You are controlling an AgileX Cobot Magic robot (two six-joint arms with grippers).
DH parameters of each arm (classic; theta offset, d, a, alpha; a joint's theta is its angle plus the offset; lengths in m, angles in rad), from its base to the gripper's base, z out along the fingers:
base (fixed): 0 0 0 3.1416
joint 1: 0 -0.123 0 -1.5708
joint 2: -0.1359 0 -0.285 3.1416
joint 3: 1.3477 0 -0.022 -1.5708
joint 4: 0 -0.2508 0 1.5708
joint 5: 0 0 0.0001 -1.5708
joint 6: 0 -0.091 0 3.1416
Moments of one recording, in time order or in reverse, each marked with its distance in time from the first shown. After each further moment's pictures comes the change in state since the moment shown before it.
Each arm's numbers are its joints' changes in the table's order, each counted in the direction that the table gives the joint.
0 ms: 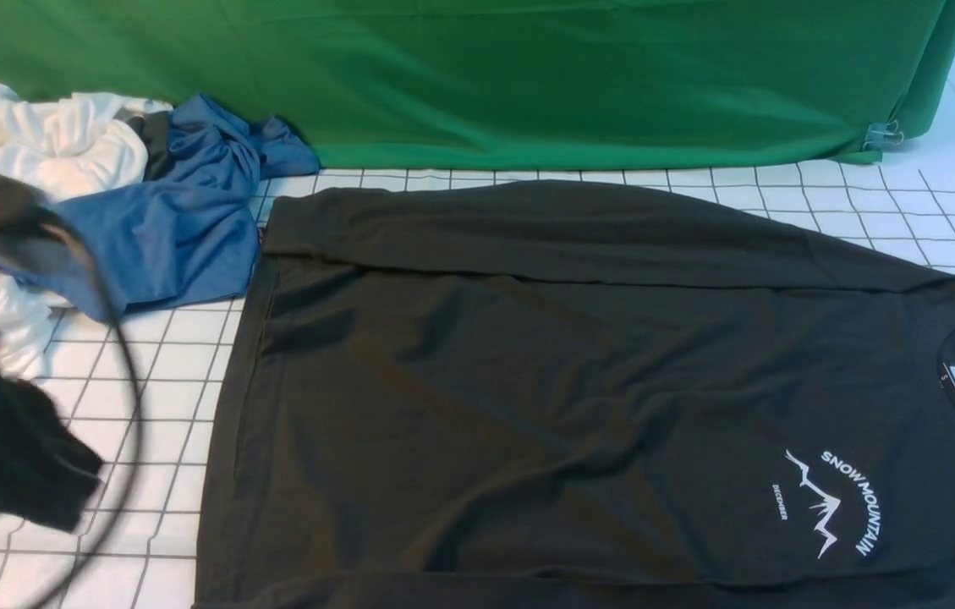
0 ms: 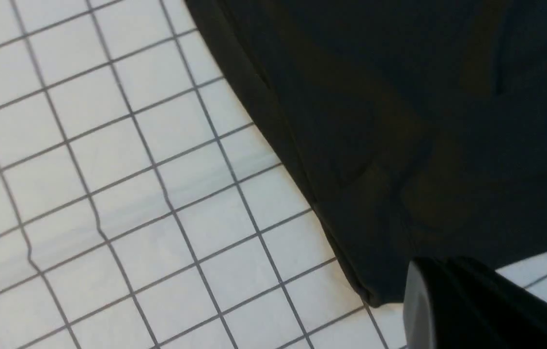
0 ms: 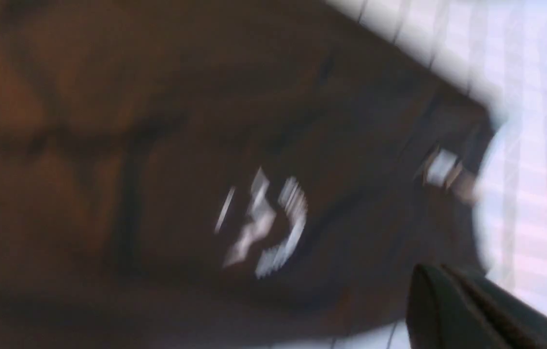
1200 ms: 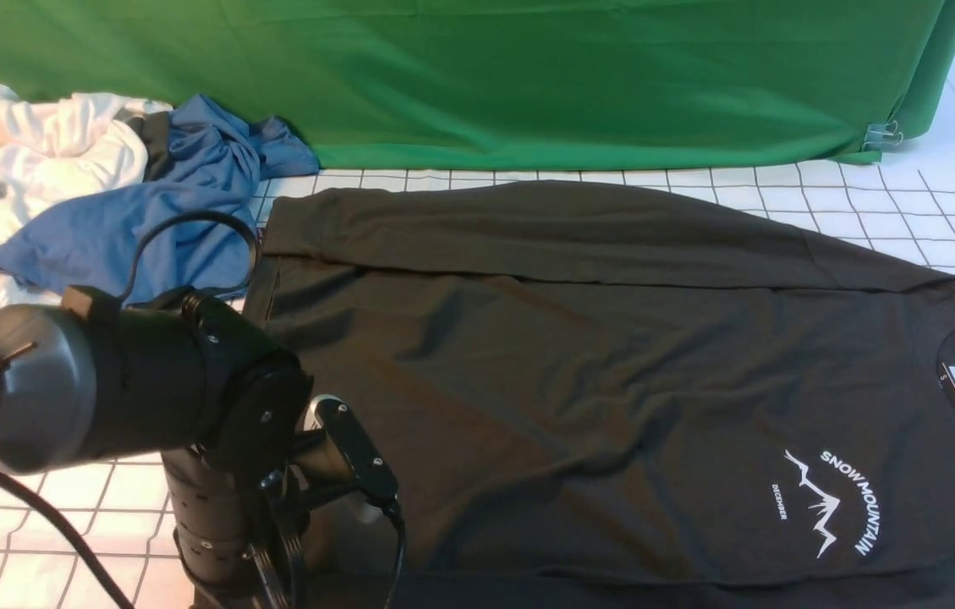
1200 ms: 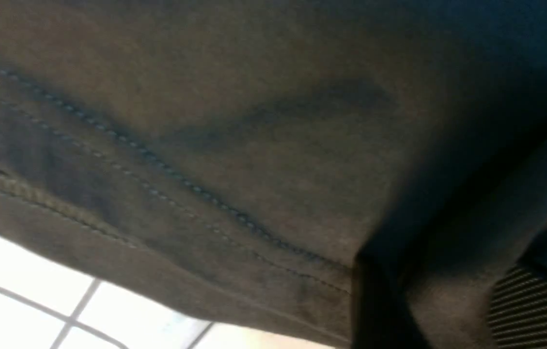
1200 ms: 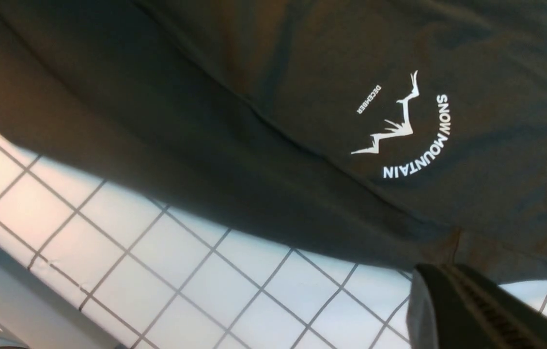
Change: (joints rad) right arm -0.235 -0.021 -0.009 -0.005 0.125 0.043; left arm 0.278 -0.655 0.119 -0.226 -0.314 -0.073
